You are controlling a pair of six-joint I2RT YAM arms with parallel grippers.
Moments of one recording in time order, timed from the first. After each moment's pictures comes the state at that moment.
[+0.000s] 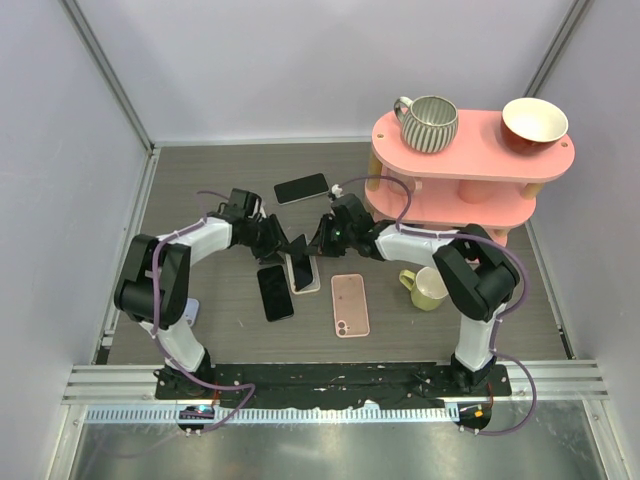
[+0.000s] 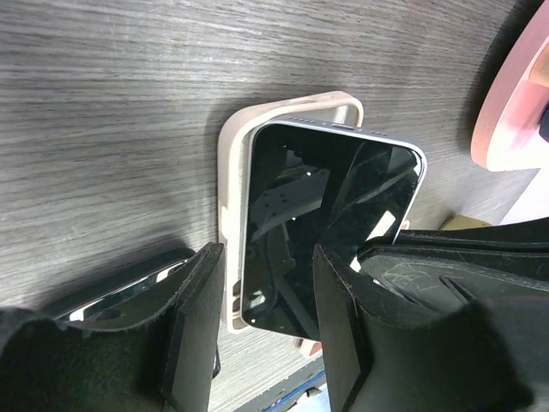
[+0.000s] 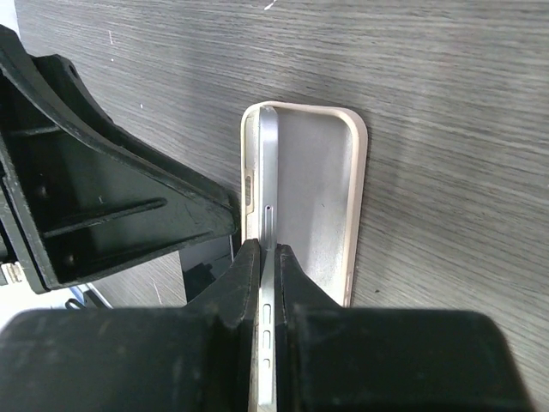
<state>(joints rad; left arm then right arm) -0.29 1.73 1.00 -0.34 0.44 -0.73 0.68 1.85 1.11 0.02 -0.24 0.79</state>
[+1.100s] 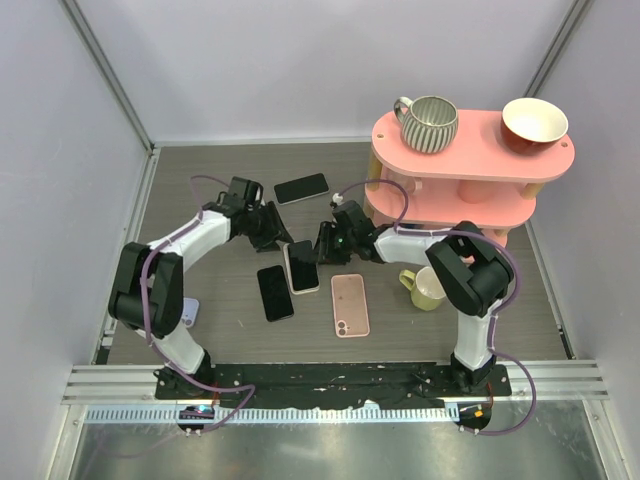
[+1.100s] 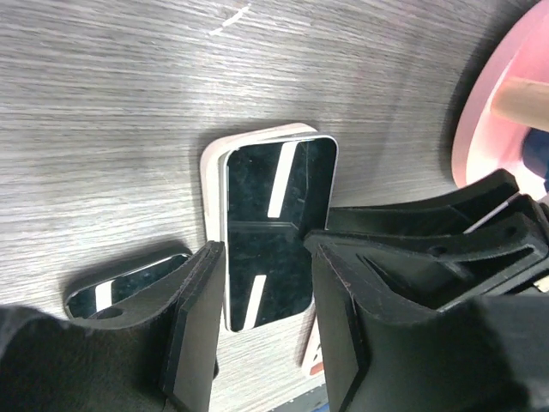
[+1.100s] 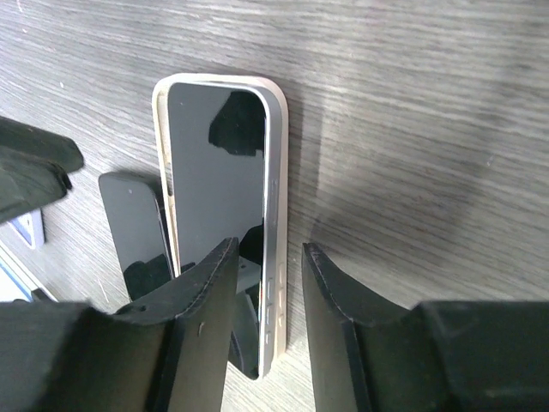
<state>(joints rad) -0.32 1.67 1.08 -0.41 0.30 -0.72 0.67 1.90 1.07 0.03 -0.23 0.73</state>
